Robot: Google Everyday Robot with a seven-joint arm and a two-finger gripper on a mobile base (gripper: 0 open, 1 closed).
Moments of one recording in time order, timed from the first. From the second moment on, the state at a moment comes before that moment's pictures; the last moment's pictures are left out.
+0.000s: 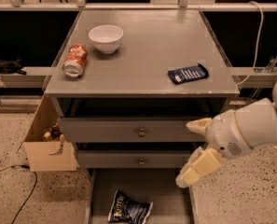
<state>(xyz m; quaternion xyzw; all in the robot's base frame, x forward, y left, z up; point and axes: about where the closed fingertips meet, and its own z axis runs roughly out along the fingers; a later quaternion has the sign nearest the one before) 0.400 -0.117 0.794 -0.52 0.78 0.26 0.25</state>
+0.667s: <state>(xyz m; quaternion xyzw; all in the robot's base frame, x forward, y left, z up) 0.391 -0.105 0.786 -0.51 0.77 0.28 0.27</state>
